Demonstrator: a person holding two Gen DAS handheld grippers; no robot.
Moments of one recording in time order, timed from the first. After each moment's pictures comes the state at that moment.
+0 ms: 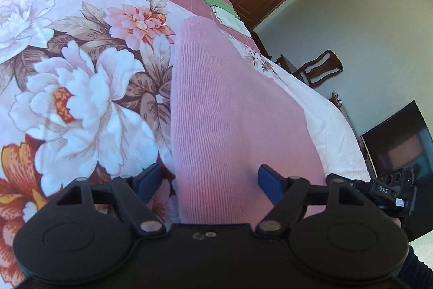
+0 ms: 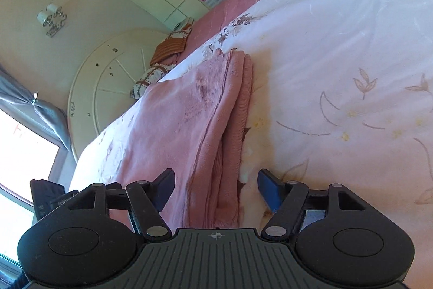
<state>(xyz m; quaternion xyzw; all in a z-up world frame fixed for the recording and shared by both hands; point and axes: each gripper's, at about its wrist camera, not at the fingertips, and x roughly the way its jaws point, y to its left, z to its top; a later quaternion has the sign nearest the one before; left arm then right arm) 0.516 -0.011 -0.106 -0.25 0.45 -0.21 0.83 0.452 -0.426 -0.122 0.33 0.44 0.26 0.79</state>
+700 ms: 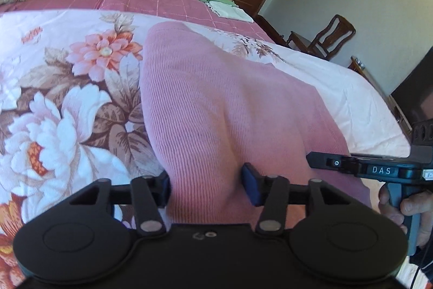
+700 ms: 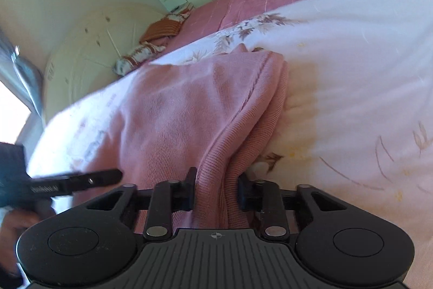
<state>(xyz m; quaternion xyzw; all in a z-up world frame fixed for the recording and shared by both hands) 0.534 -0.070 -0.088 -0.10 0.45 -0.19 0.87 0.481 -0.357 -0.111 0.18 0.45 0.24 0.84</state>
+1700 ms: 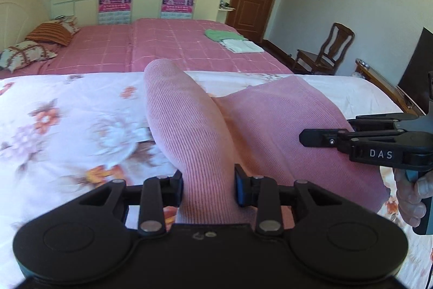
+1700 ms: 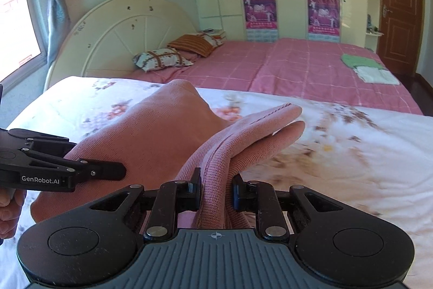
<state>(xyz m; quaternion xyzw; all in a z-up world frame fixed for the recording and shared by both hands) 0.437 0.069 -0.007 -0.03 0.37 -0.16 0.91 0.416 -0.165 -0.021 0.02 0.34 0.26 0.90</state>
